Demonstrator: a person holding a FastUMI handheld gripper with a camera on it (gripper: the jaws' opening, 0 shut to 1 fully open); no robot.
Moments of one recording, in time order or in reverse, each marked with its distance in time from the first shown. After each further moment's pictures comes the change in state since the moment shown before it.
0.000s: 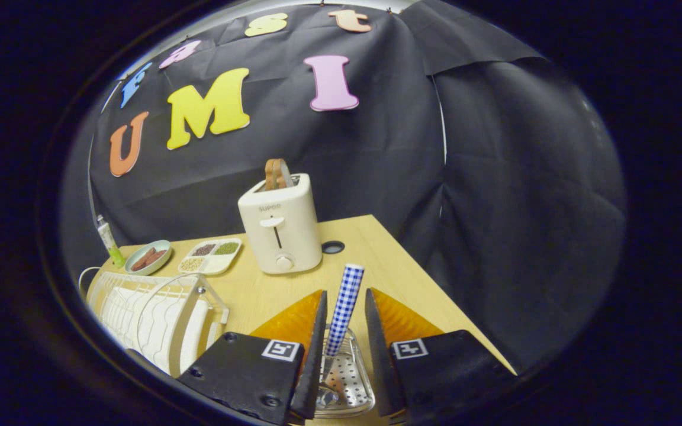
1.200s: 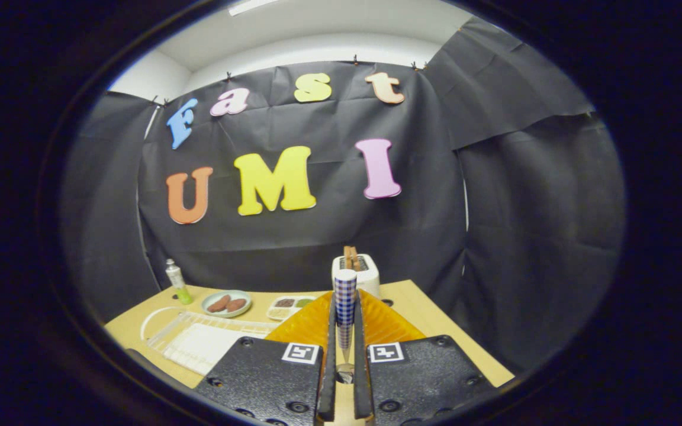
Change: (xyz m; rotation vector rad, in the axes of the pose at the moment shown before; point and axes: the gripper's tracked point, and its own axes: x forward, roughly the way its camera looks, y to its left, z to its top) arm -0.226 0.119 0.045 -0.050 -0.266 0.178
